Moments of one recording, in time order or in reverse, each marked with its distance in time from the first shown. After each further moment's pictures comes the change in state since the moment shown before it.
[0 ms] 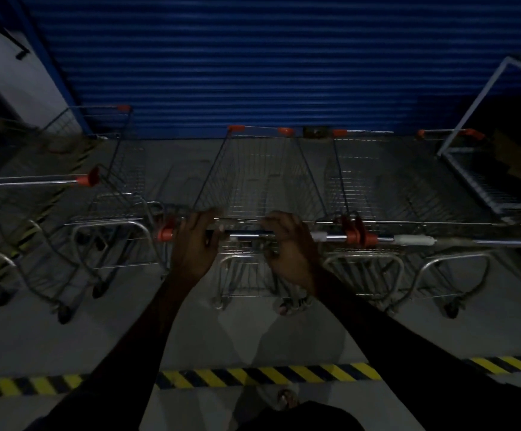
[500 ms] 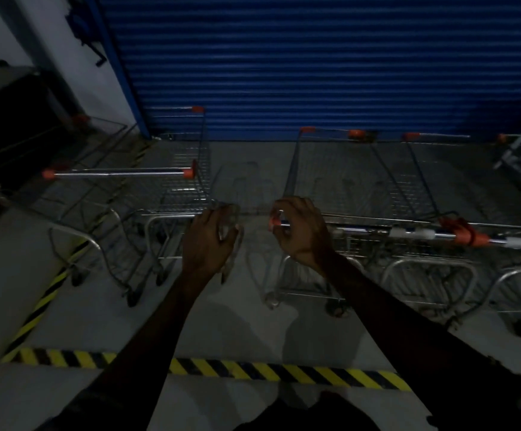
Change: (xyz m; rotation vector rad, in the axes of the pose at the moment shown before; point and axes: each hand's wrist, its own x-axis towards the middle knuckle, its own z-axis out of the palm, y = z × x) left_hand -0.040 -0.149 -0.162 0.109 0.020 -0.086; right_hand 0.081 -0.179 0.115 0.002 0.015 -0.008
